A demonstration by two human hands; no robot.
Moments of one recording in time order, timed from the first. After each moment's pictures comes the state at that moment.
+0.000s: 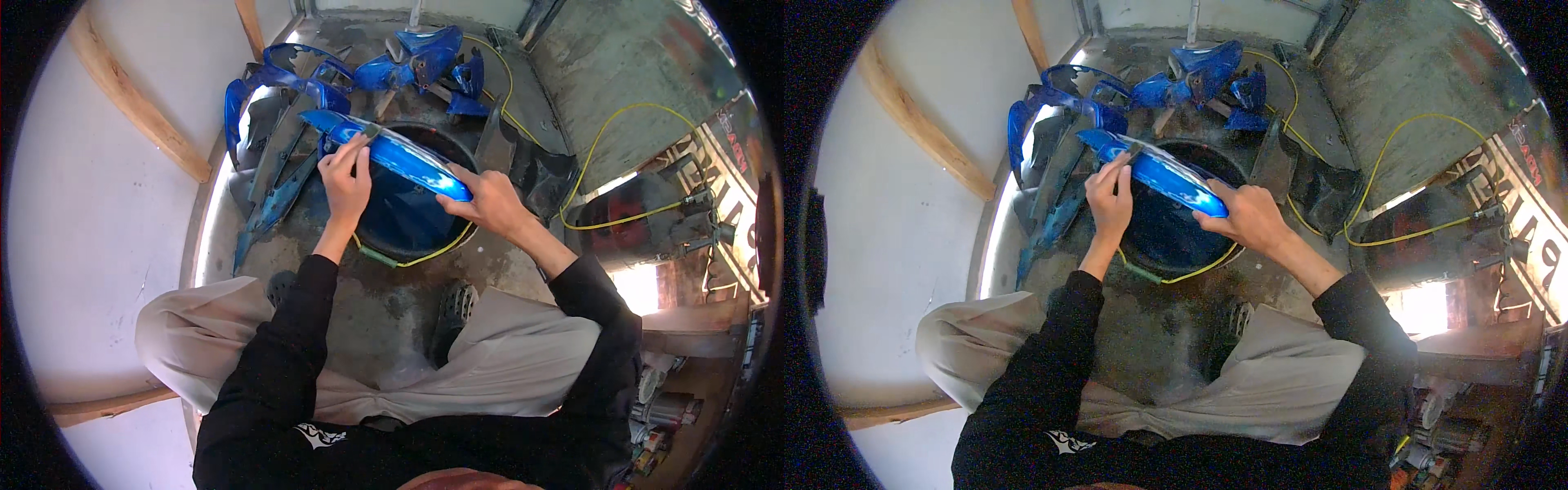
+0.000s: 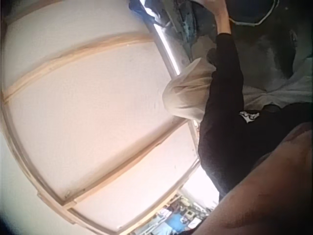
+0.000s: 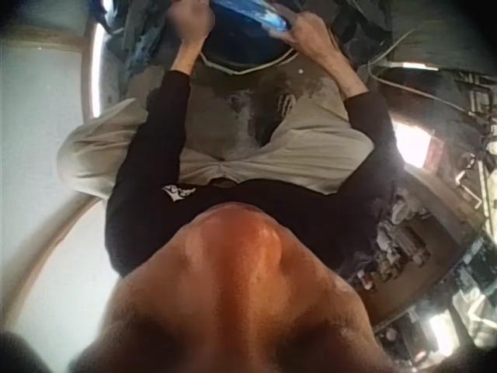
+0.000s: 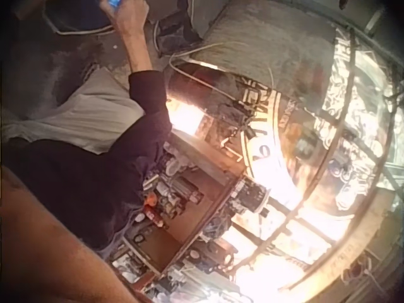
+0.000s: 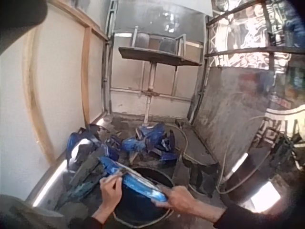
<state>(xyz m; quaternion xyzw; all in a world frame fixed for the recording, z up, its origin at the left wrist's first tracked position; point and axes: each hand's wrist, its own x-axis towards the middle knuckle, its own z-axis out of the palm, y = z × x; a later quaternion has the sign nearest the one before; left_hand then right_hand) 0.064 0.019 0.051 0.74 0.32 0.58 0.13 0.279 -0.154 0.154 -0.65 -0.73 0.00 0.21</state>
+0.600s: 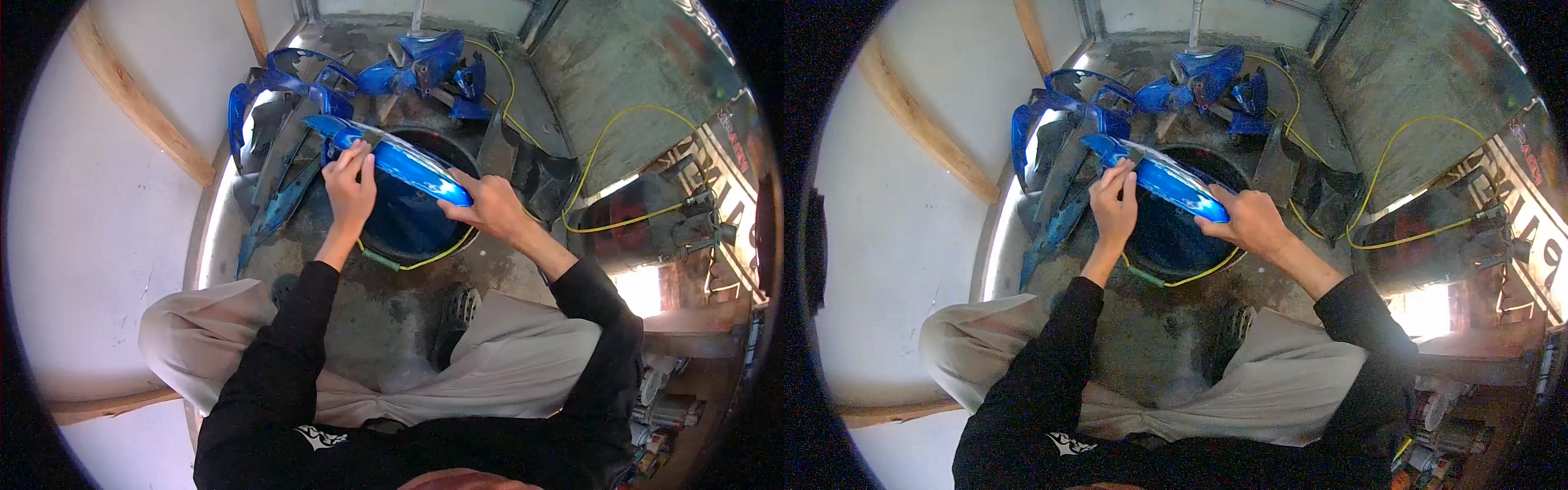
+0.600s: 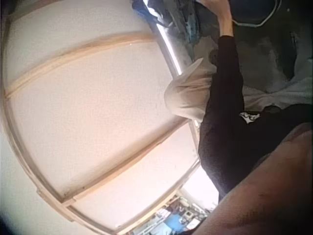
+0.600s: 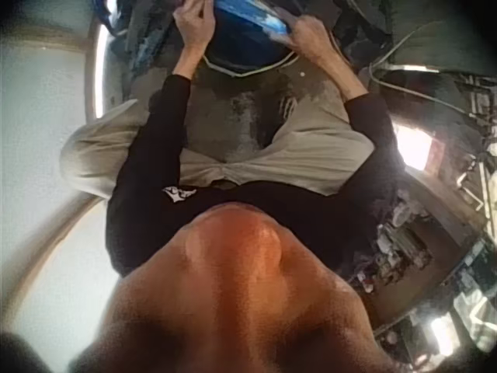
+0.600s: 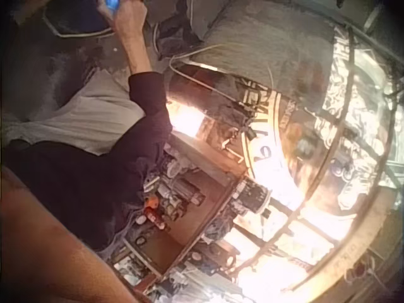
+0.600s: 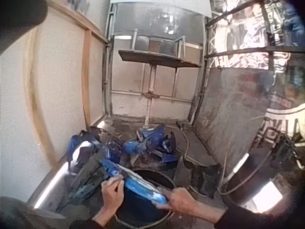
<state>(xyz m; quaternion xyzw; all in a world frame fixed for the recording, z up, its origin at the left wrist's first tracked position) 0.064 0.018 0.050 0.75 0.31 0.56 0.14 0.282 -0.154 0.151 -0.66 -0.73 -0.01 0.18</state>
